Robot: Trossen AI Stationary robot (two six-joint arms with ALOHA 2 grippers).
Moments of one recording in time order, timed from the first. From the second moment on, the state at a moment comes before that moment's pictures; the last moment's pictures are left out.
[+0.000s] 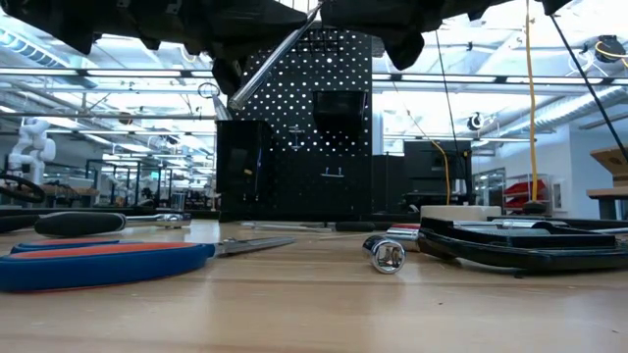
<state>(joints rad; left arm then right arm) -0.34 1.52 0.60 0.82 -0.25 -0.26 0.35 1.54 0.84 0.48 0.34 0.14</state>
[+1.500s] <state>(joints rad) -0.34 1.40 0.60 0.74 -0.37 -0.19 0.36 1.36 0.84 0.18 0.37 0.13</state>
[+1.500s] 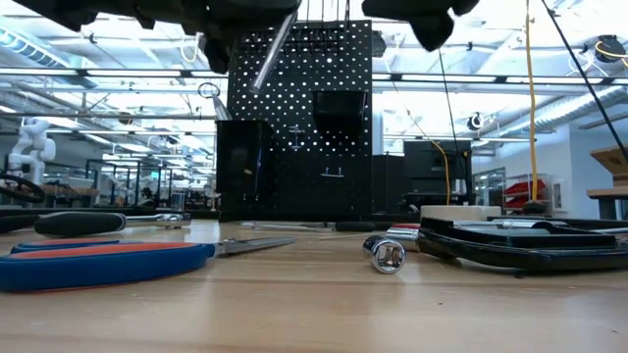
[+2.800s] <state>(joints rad) -0.24 1.05 0.55 0.36 -1.16 -0.34 0.40 1.29 0.84 0.07 0.37 0.09</state>
